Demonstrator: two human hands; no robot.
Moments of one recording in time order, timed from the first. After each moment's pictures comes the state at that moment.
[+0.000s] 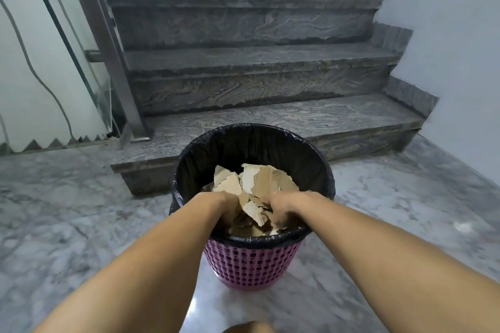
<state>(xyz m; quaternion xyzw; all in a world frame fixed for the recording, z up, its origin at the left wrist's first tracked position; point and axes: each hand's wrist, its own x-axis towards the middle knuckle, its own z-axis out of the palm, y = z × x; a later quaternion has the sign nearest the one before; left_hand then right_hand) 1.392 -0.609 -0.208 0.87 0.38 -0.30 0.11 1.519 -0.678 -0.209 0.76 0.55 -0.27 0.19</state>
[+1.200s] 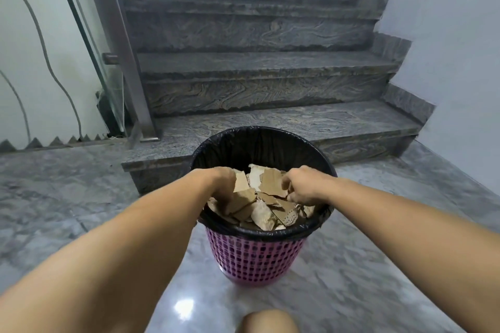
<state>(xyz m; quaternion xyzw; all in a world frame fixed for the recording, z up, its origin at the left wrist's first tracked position) 1.370 -0.583 -0.172 0.89 0.39 -0.23 0.10 1.536 -0.697 -0.171 0.80 0.58 -0.15 0.07</state>
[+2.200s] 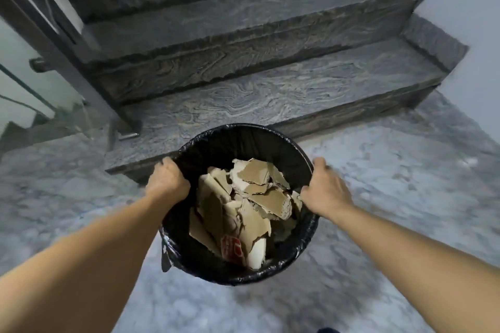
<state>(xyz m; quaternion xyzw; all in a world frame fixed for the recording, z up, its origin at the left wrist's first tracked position) 1.385 -0.521 -0.163 0.72 0.66 -0.07 0.19 1.610 -0.705 -0.169 0.90 0.34 -0.24 -0.13</state>
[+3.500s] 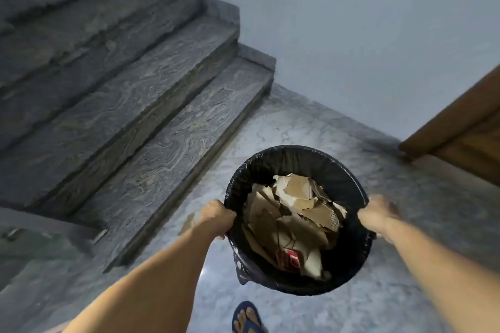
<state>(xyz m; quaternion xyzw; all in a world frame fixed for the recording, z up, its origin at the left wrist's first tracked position) 1.414 -0.614 0.075 0.80 0.37 -0.29 0.38 1.504 -0.927 0.090 0.93 -0.20 -0.26 -0.17</state>
